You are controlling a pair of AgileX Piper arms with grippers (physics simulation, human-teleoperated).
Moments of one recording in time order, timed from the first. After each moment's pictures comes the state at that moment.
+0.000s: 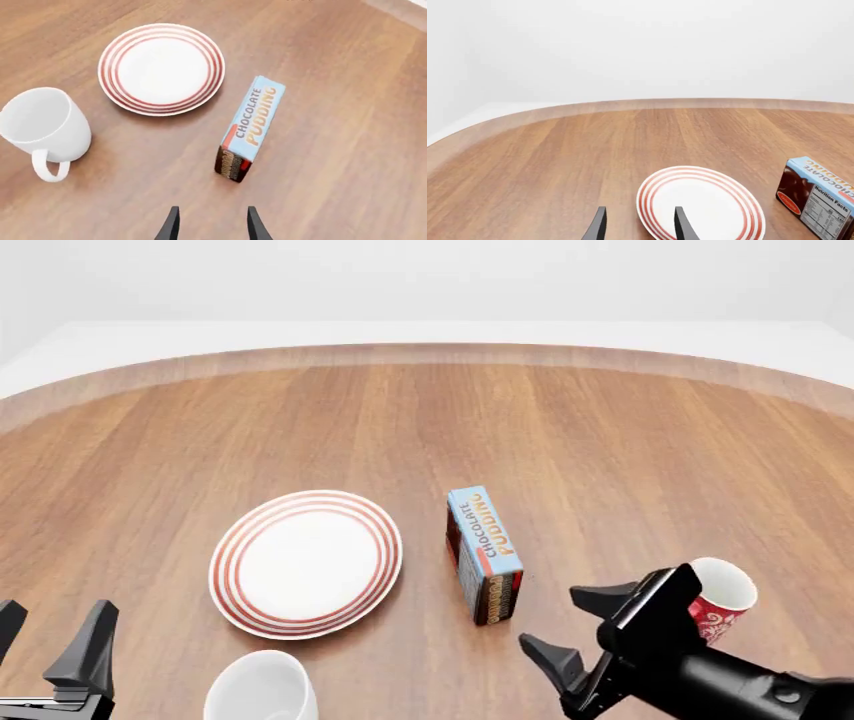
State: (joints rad) left arm 0.00 0.00 0.00 0.00 0.00; right arm 0.68 0.93 -0.30 -0.03 -0.07
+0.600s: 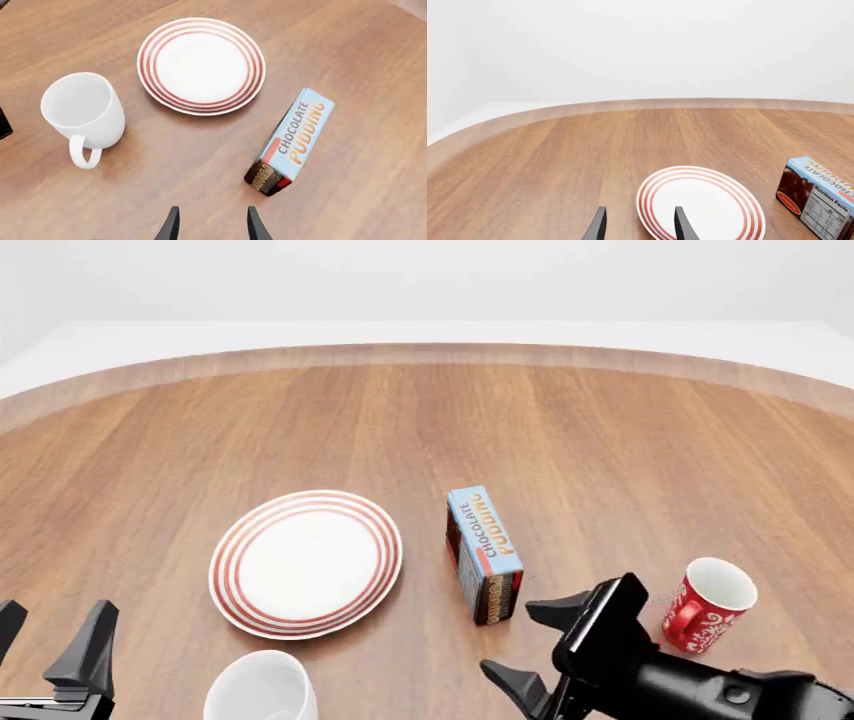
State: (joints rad) left arm 0.00 0.00 0.00 0.00 0.00; right arm 0.82 1.04 -0.34 -0.07 -0.09
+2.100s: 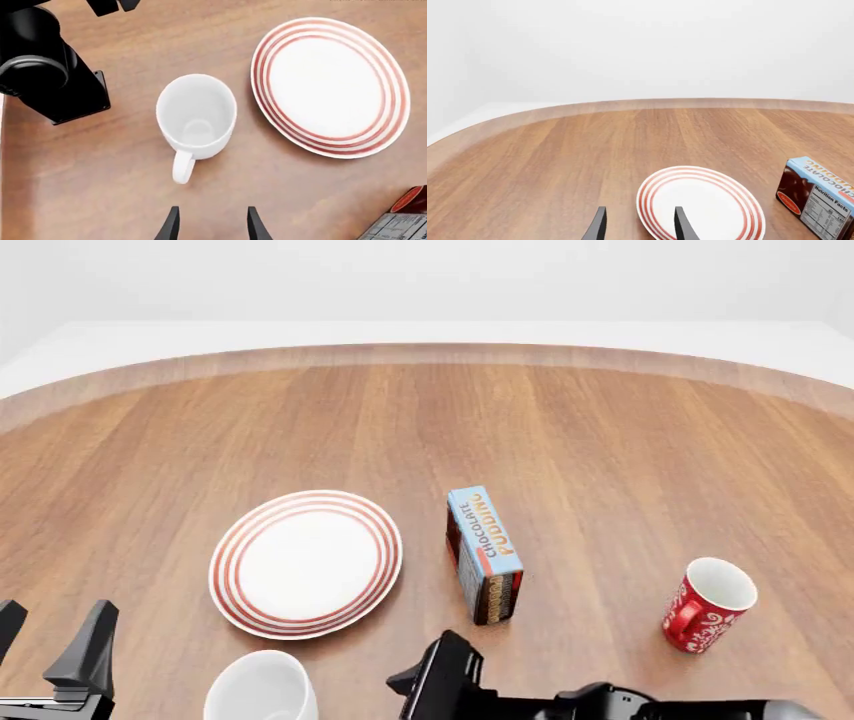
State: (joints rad) left arm 0.00 0.00 0.00 0.00 0.00; right arm 1.18 1.44 -0.57 -0.11 -0.04
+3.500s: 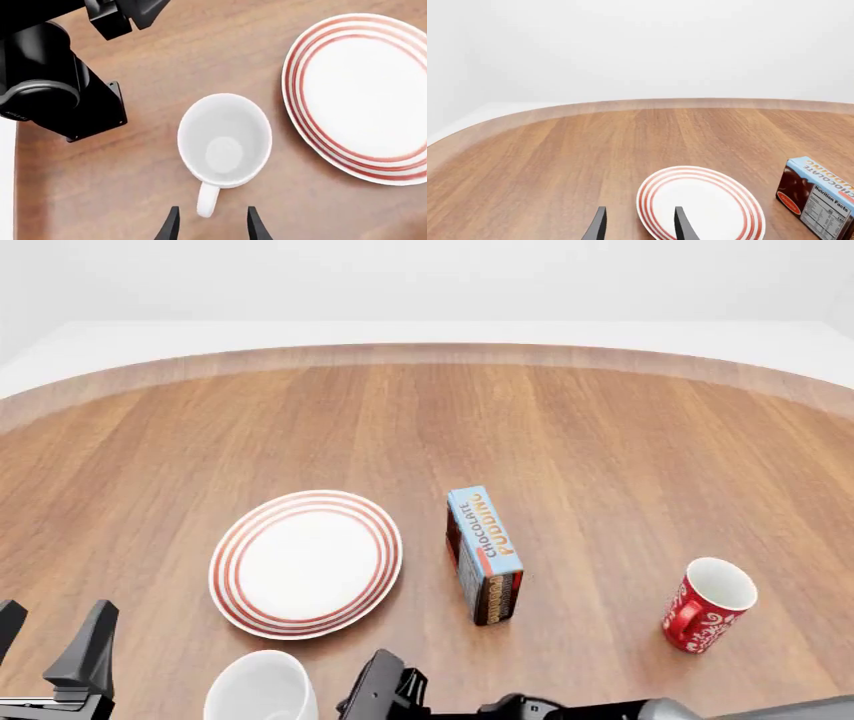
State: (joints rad) left arm 0.00 0.00 0.00 0.00 0.00; right arm 1.26 1.64 -0.72 -0.13 0.05
